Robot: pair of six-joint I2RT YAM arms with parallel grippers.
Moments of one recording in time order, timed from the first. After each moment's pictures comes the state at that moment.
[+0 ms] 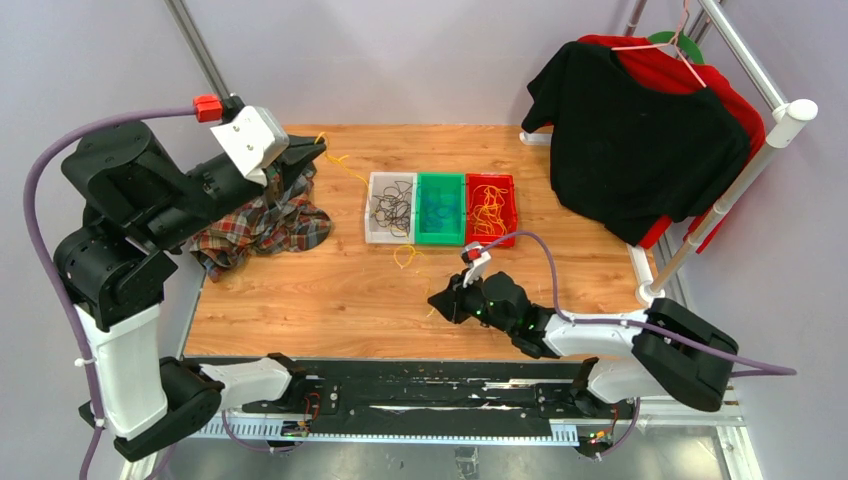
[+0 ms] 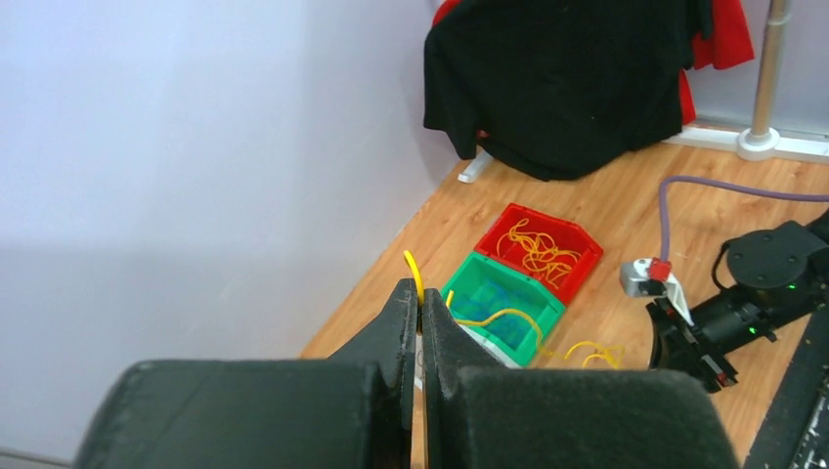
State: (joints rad) left arm -0.54 1.18 2.20 -1.03 0.31 0.42; right arm 1.00 1.33 0.37 0.64 0.03 0.52
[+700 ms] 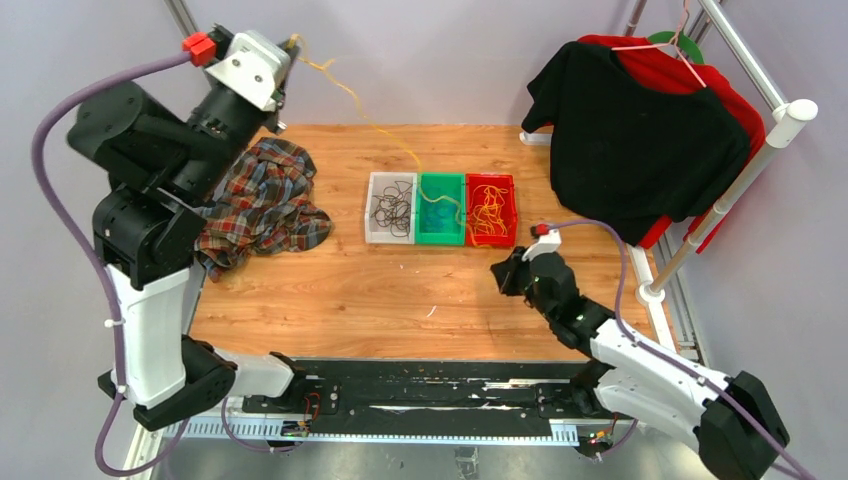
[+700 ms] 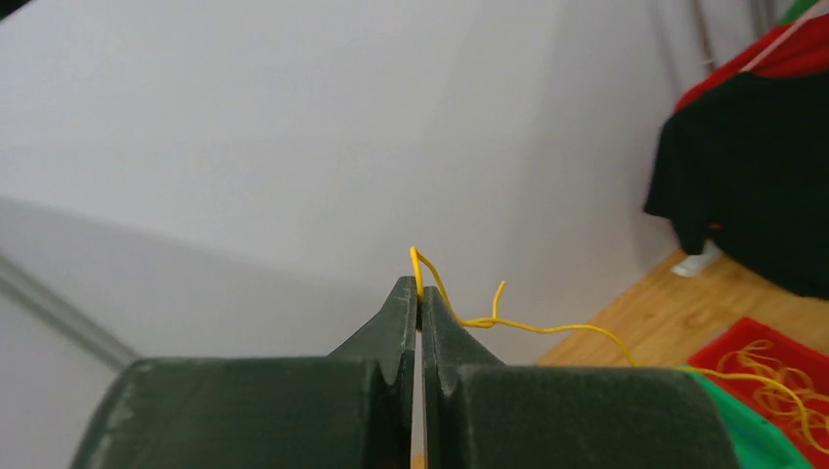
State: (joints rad) left arm -0.54 1.33 2.32 -0.69 -0.04 0.62; right arm 0.73 0.90 0.37 0.11 0.22 0.56
